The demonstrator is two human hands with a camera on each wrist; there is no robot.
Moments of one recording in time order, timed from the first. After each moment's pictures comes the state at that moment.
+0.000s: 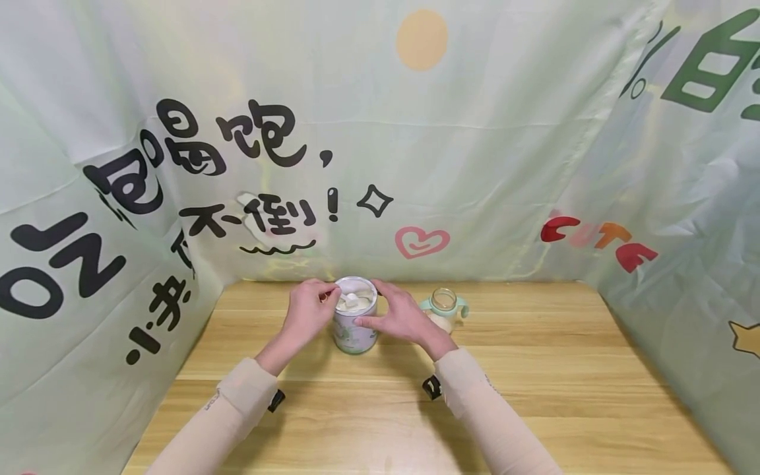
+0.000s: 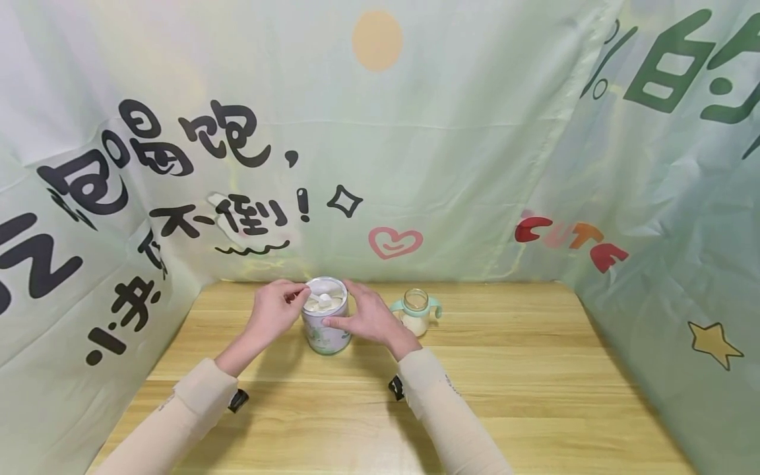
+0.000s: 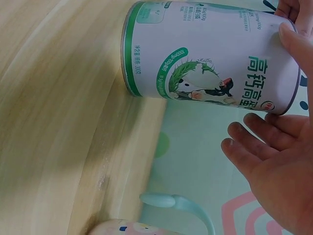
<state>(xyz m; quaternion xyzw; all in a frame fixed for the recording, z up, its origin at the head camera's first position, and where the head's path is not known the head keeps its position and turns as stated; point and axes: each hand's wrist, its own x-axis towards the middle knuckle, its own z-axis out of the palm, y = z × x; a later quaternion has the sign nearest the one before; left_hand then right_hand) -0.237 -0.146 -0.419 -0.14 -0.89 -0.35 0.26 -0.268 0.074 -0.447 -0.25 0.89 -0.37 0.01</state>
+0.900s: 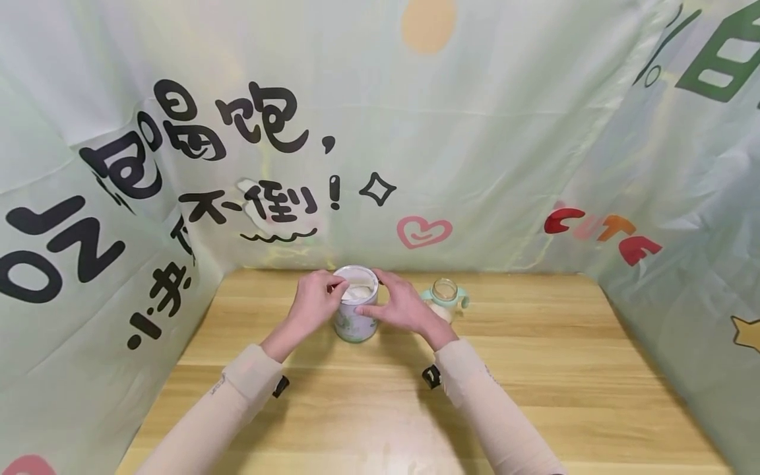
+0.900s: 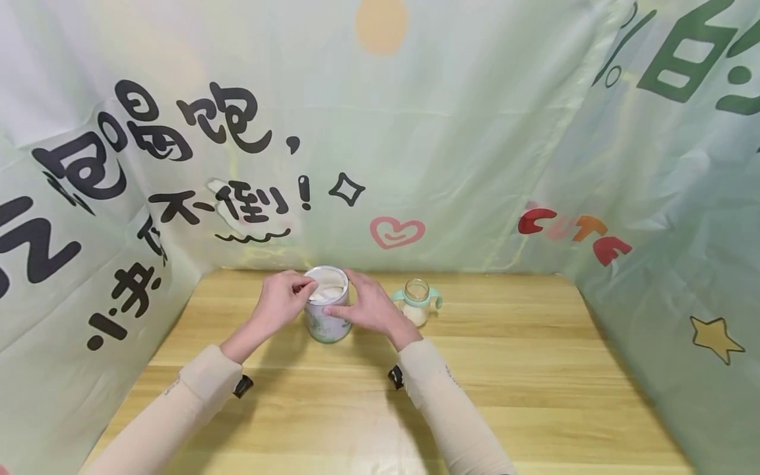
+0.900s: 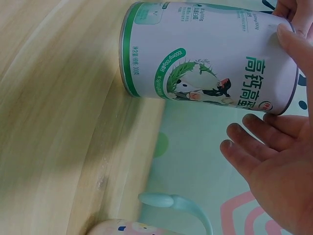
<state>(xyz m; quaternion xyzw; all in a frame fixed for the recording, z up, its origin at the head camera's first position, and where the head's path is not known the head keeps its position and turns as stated) -0.240 -0.142 -0.417 -0.18 -0.90 -0.32 0.23 -0.268 0.074 -0.442 -0.26 0.89 -0.37 0.00</state>
